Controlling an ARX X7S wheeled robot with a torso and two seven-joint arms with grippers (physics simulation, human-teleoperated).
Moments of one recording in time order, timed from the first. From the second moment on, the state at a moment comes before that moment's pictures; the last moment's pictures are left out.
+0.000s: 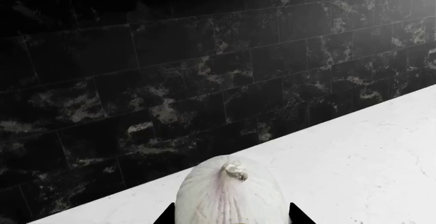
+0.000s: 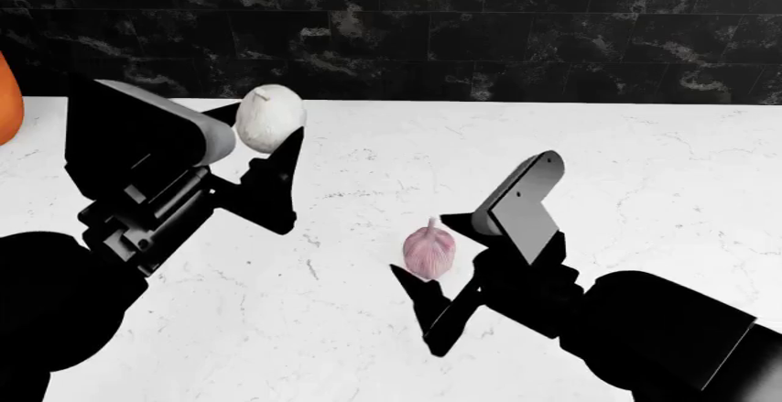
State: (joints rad) left arm -0.73 -0.58 0.06 0.63 -0.96 -1.06 -0.18; right arm 0.66 0.56 -0.38 -0.49 0.77 1.02 -0.18
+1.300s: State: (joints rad) left arm -0.69 -0.60 0.07 0.63 -0.96 -1.02 -0.18; right arm 0.67 0.56 -0.44 -0.42 0.71 1.01 -0.13
